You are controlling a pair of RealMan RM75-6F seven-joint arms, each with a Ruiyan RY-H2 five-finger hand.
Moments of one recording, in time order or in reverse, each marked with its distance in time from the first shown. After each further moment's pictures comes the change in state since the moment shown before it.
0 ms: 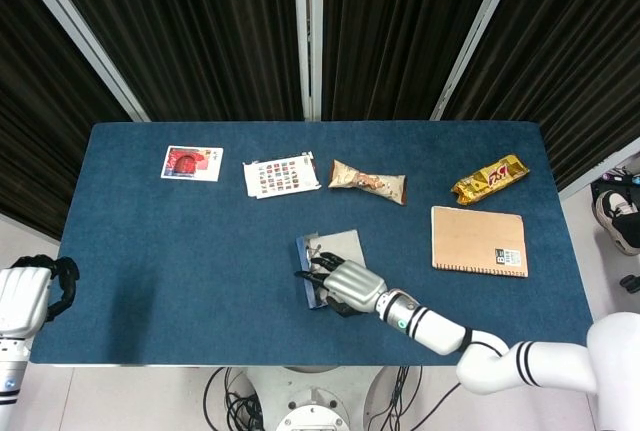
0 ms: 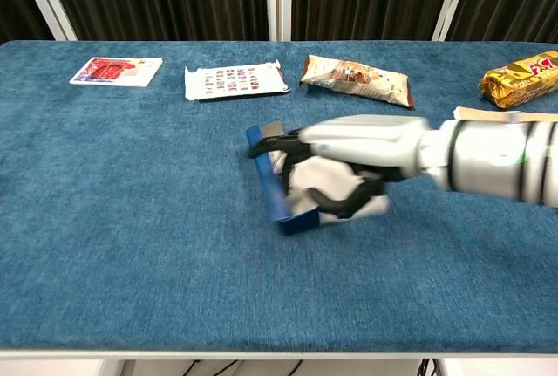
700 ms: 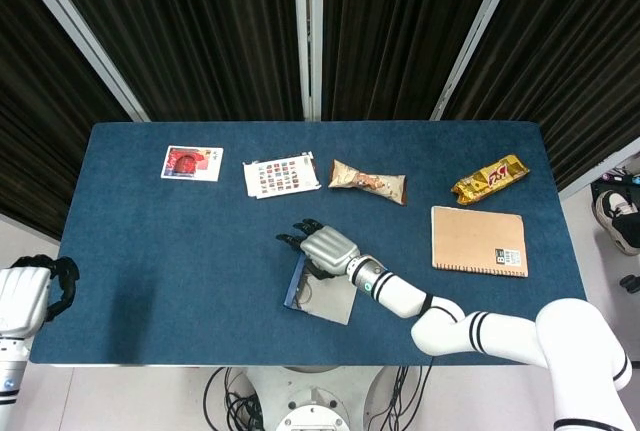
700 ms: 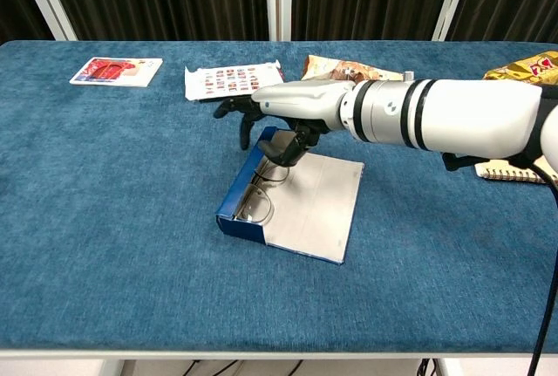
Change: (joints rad) left arm -0.001 0.003 0.000 0.000 0.000 -0.003 -0.008; right arm 0.142 -0.145 0.134 0.257 0.195 -0.138 -0.050
